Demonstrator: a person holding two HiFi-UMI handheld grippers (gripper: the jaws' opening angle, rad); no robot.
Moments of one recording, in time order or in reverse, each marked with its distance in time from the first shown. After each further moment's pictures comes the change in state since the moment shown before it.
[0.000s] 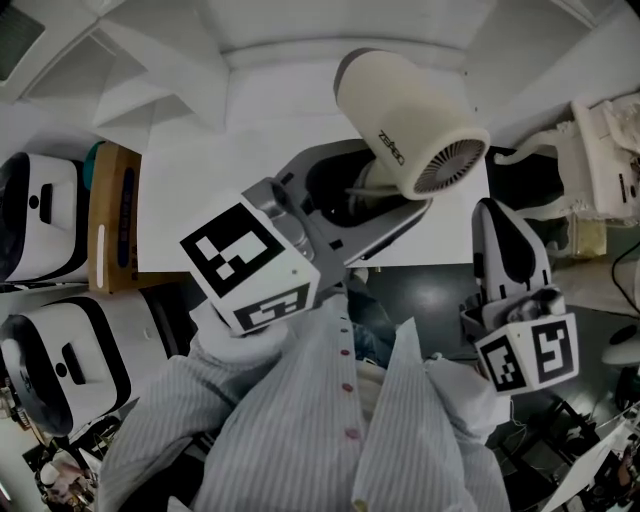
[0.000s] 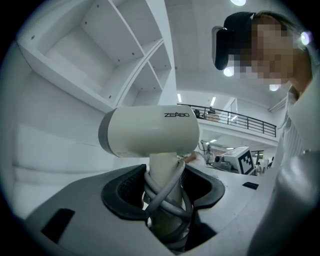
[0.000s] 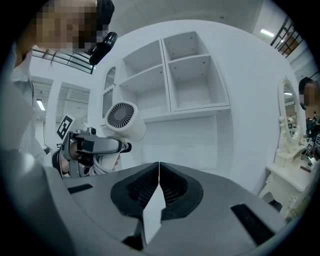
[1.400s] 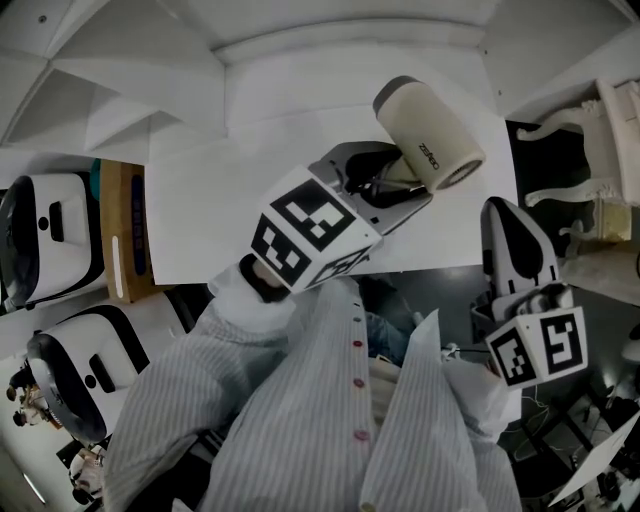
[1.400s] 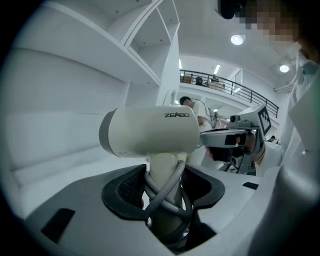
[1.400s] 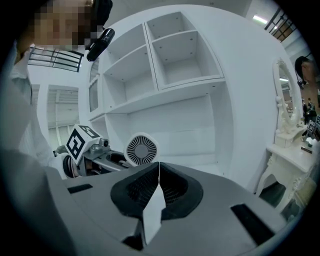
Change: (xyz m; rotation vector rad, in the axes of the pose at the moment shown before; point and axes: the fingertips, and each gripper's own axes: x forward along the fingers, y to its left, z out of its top) left arm 0.053 0.084 -0.114 0.063 0.387 -0.004; right arm 0.054 -0.028 -0.052 0.105 0.107 -0.024
